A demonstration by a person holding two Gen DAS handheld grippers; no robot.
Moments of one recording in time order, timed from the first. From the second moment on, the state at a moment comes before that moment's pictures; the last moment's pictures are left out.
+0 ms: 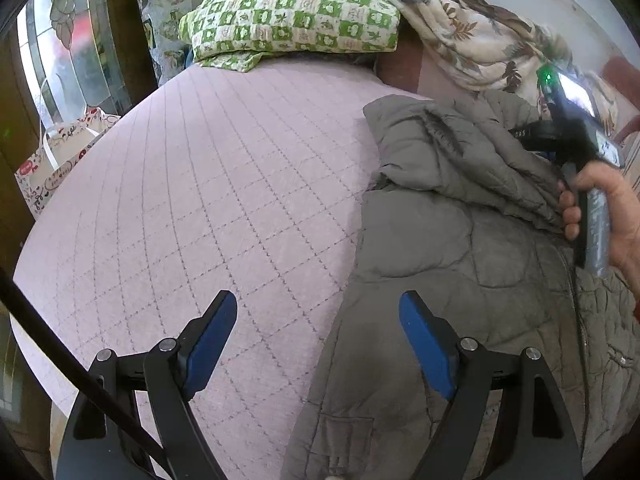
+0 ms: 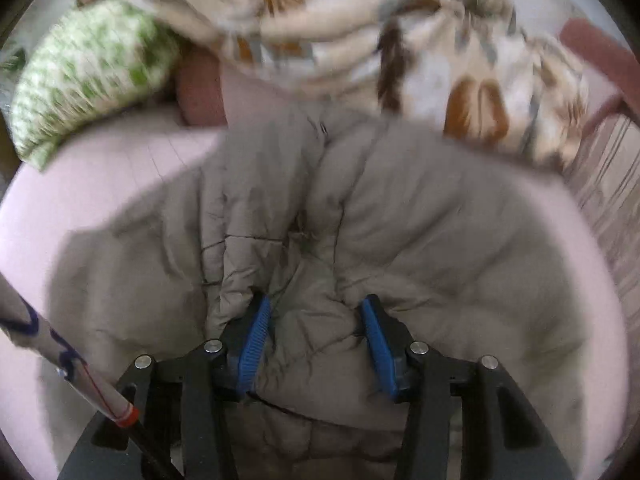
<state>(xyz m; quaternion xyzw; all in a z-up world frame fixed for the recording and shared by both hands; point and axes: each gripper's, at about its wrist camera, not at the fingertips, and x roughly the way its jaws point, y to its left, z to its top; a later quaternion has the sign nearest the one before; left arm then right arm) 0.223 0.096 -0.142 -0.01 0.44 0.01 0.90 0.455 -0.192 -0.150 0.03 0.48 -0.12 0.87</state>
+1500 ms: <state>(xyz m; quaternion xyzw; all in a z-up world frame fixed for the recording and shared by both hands) 0.192 0.166 -0.175 -0.21 0.49 -0.04 0.85 0.079 -0.444 -0.149 0.24 0.47 -0.19 0.83</state>
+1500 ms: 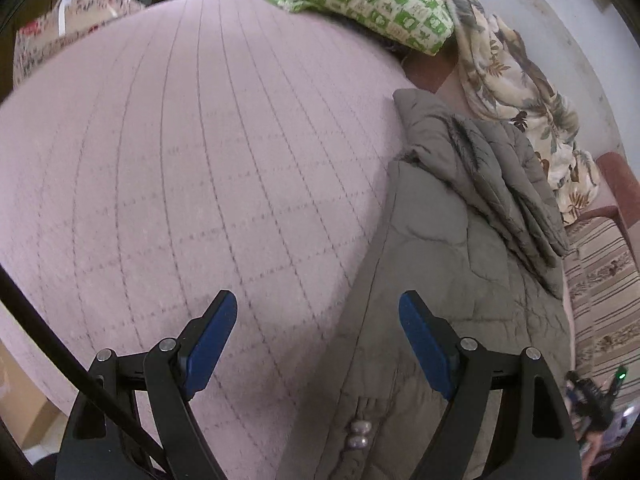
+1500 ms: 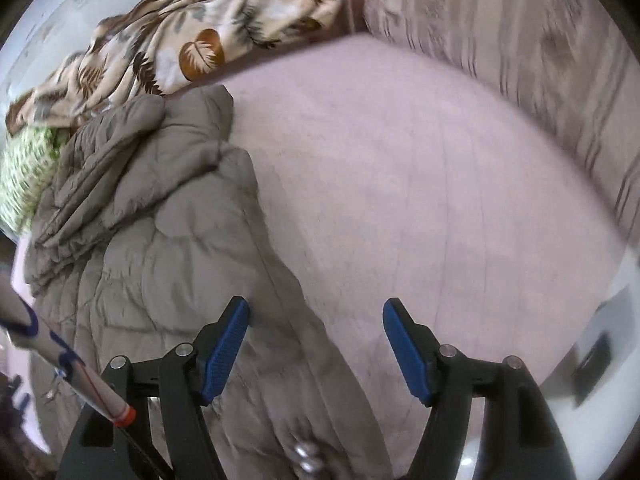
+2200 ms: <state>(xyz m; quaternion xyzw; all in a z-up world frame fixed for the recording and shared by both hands) 0.117 0.155 -0.203 -0.30 0.53 -0.21 0.76 0.028 -0.414 -0.182 0.35 0.46 -0.05 0.82</state>
